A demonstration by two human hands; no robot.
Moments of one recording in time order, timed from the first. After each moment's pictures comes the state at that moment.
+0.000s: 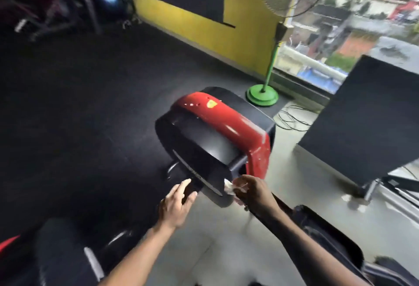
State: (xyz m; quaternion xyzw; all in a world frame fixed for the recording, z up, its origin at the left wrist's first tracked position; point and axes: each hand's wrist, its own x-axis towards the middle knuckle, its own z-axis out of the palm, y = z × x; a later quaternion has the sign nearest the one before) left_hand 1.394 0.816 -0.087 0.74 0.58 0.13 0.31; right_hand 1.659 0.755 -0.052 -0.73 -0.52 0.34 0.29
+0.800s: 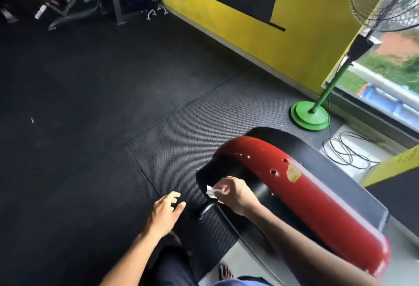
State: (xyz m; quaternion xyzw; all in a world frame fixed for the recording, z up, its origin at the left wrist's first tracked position) left_hand 1.221 1.245 -0.139 0.64 0.66 0.08 0.38; right_hand 1.486 1.236 -0.094 -0.66 -0.63 0.36 0.19
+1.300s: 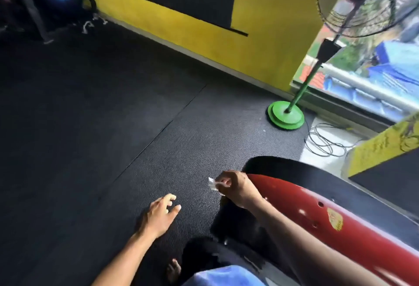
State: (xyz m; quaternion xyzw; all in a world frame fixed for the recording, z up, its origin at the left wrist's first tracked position) left_hand 1.178 1.588 -0.139 0.75 0.54 -0.01 0.39; right_hand 1.452 1.508 -0.073 -0.74 -0.55 0.29 0.25
